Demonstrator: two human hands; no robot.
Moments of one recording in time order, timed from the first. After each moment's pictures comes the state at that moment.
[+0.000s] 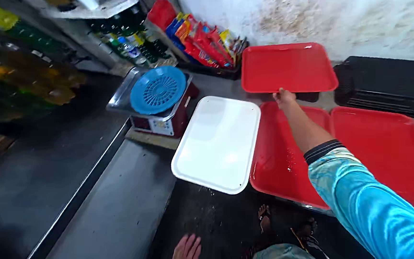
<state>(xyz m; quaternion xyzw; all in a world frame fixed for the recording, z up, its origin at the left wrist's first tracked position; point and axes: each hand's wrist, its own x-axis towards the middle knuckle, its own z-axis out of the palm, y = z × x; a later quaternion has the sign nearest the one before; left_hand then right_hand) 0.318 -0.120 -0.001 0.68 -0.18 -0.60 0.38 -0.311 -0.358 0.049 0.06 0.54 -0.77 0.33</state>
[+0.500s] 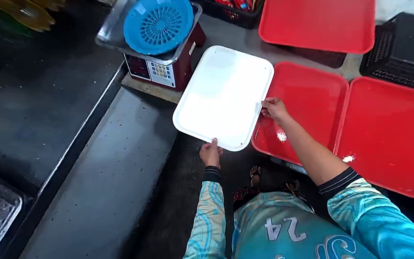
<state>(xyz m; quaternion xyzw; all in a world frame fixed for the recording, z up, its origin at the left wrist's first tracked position) 0.153 -0.225 -0.011 0.74 -0.29 -0.52 0.32 -0.137 -0.240 0.008 -0.16 0.73 -0.45 0.49</state>
